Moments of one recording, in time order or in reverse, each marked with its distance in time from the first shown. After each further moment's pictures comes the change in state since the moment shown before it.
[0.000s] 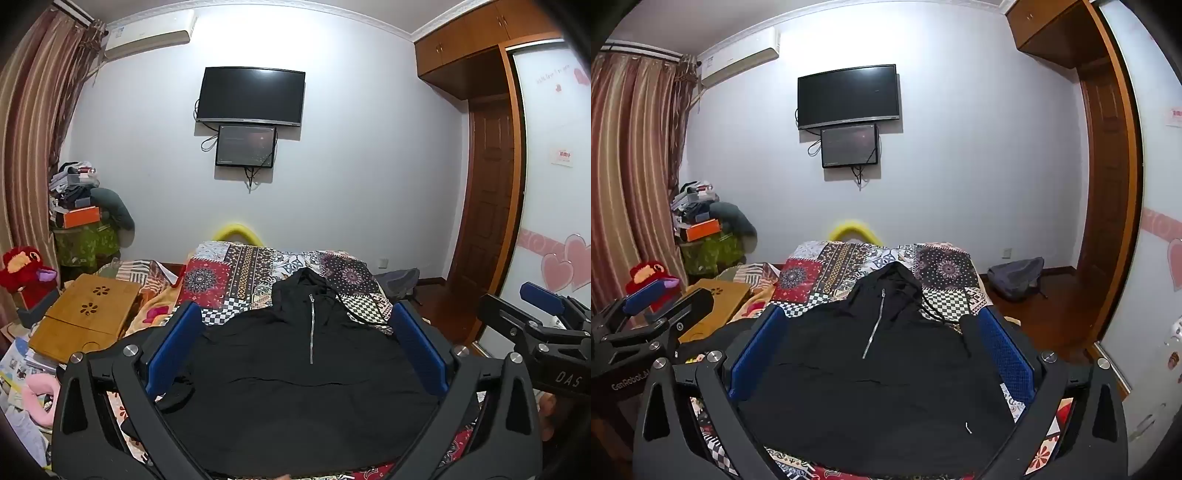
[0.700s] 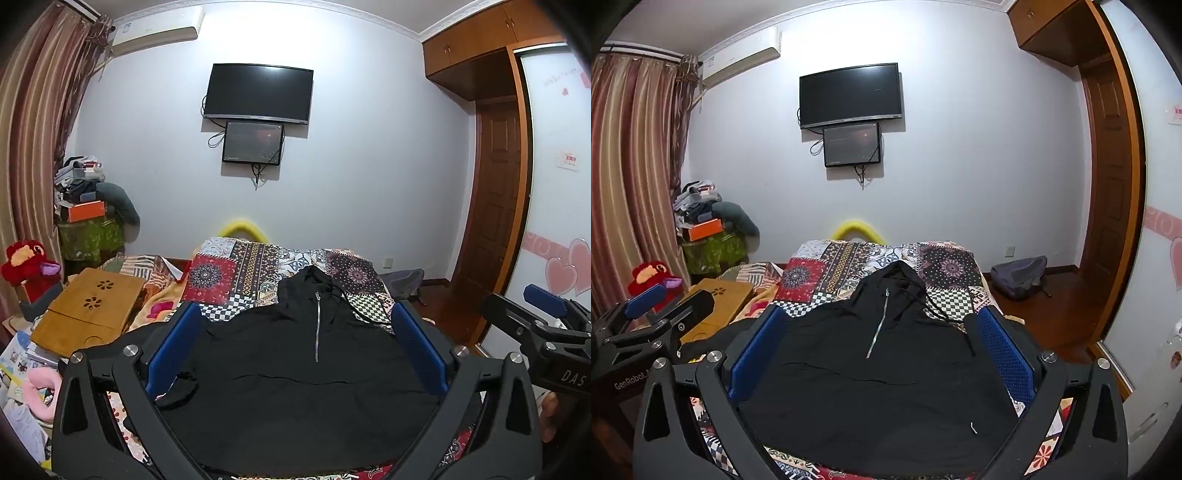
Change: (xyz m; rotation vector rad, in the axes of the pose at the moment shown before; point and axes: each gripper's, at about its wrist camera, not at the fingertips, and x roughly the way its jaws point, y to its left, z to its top) left arm 0.004 0.006 -0.001 -0.030 0.005 0.016; right arm 0.000 0.003 0.000 0.006 -0.001 0.004
